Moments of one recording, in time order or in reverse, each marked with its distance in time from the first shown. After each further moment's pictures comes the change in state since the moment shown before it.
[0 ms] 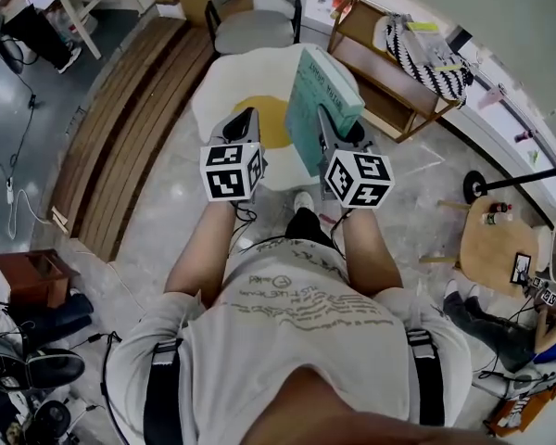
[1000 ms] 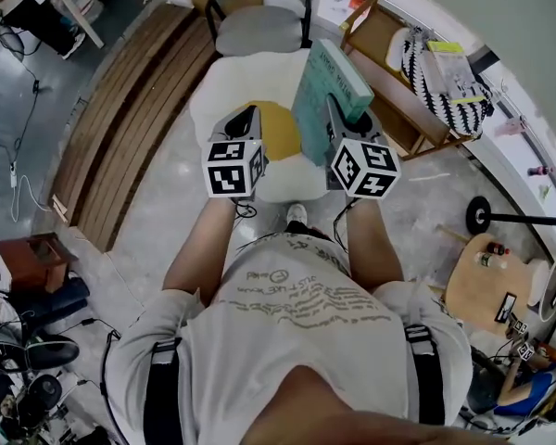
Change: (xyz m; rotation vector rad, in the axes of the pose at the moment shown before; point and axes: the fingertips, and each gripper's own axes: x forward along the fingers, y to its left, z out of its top) left arm 0.150 0.007 0.021 -0.025 0.089 0.084; right arm 0.139 -0.122 0.018 0.034 0.051 0.051
